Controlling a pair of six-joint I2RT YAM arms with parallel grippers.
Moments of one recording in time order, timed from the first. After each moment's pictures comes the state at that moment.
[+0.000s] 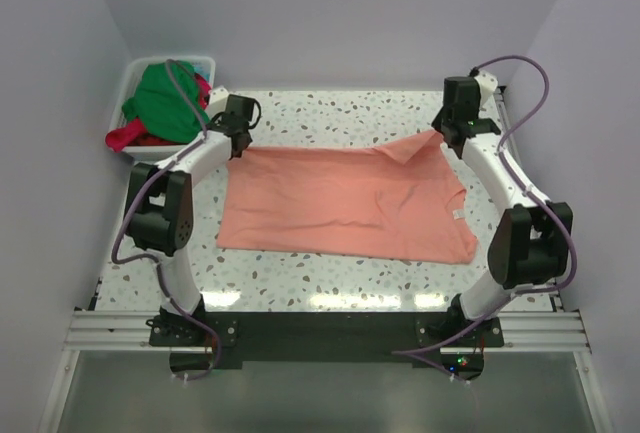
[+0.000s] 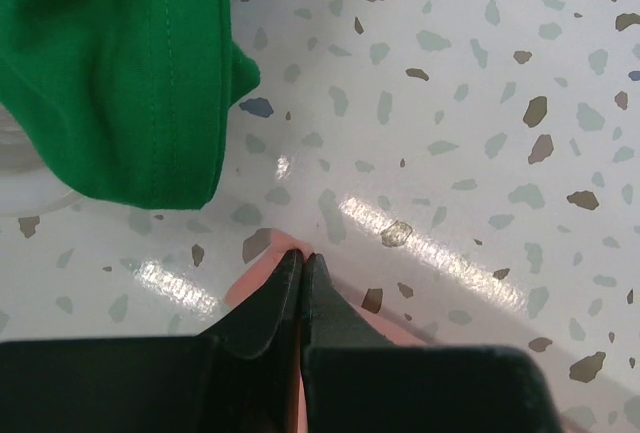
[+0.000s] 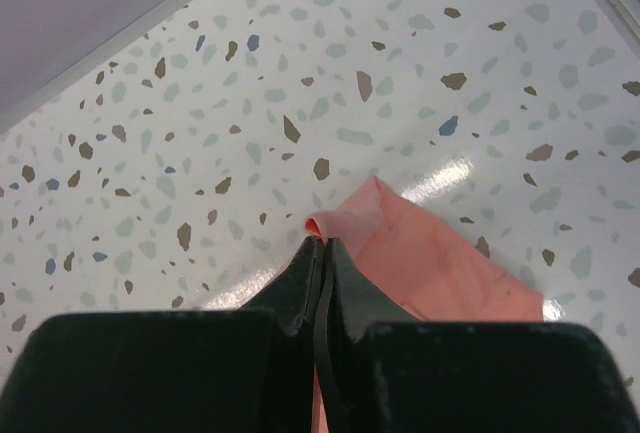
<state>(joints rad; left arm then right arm) -0.24 1.90 1.39 -0.33 -0.56 -0.60 0.12 1.66 1.39 -0.35 0.43 0.53</state>
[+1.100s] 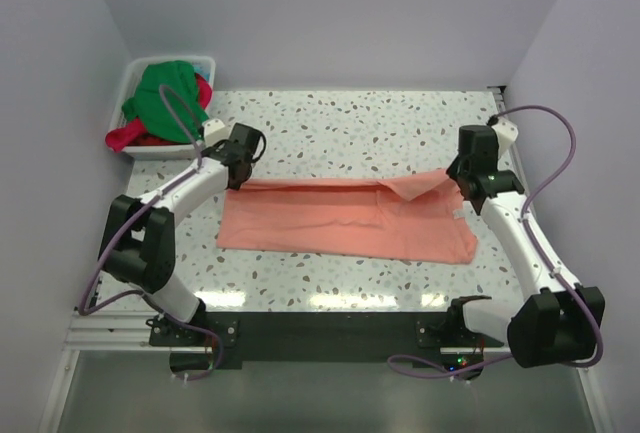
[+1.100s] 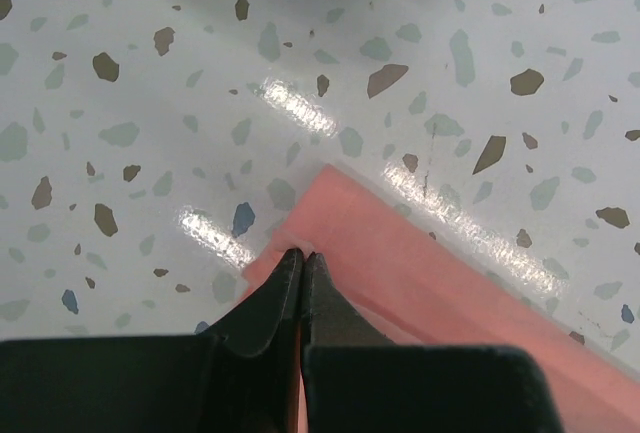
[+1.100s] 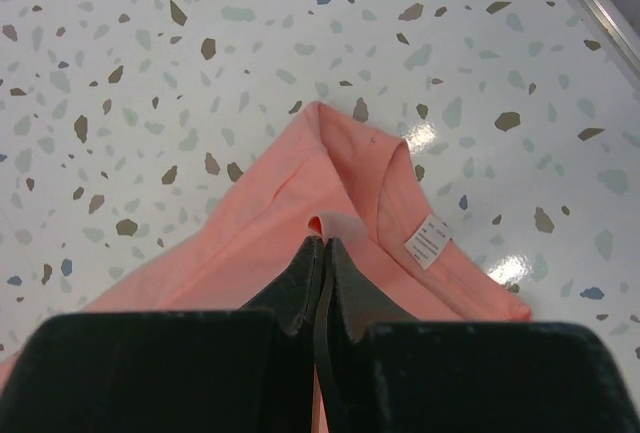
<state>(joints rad) -0.35 1.63 1.12 -0.55 -0.69 -0.79 0.12 1.20 1.00 -0.50 0.46 0.58</state>
